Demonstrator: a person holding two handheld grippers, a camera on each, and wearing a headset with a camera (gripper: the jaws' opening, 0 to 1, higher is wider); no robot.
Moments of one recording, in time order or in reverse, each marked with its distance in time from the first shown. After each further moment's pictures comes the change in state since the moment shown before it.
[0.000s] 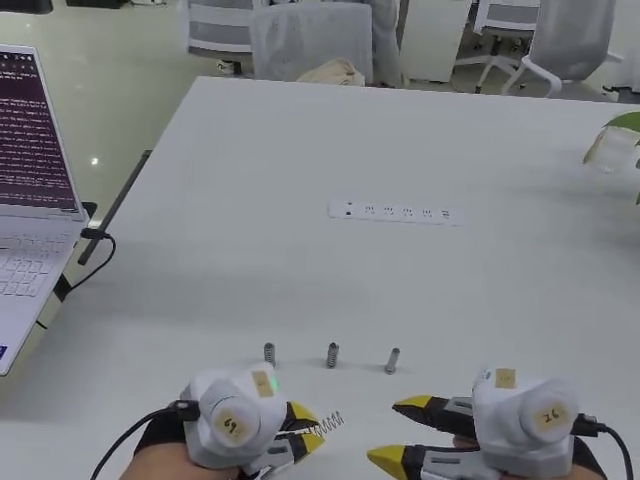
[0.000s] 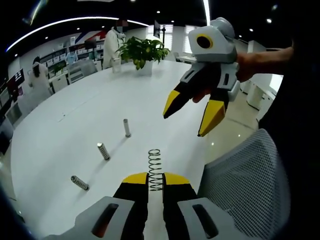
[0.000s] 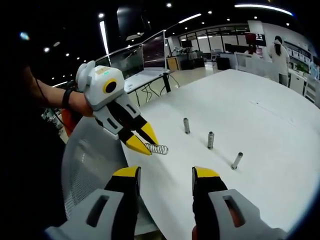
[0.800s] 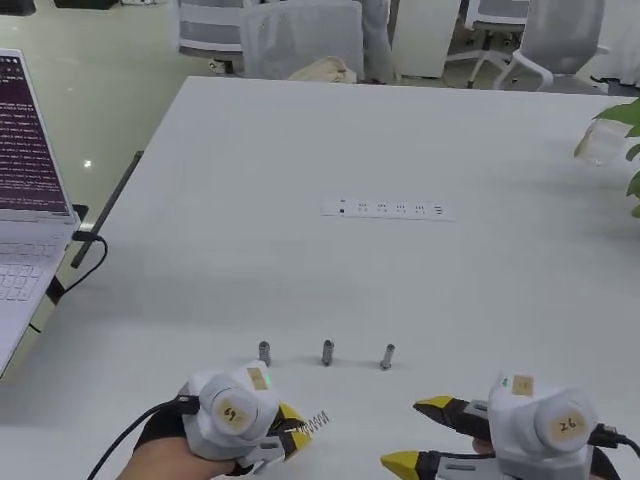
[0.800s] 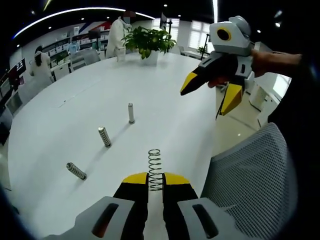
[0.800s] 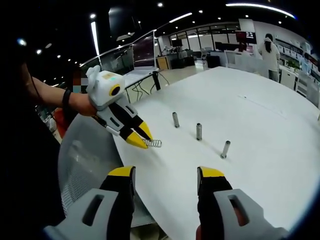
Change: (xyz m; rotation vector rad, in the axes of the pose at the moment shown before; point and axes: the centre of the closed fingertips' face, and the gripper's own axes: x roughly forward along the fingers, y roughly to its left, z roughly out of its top) left arm 0.011 0.014 -0.025 -0.058 0.063 0.005; right arm -0.018 -0.015 -0.014 0.034 0.003 -0.084
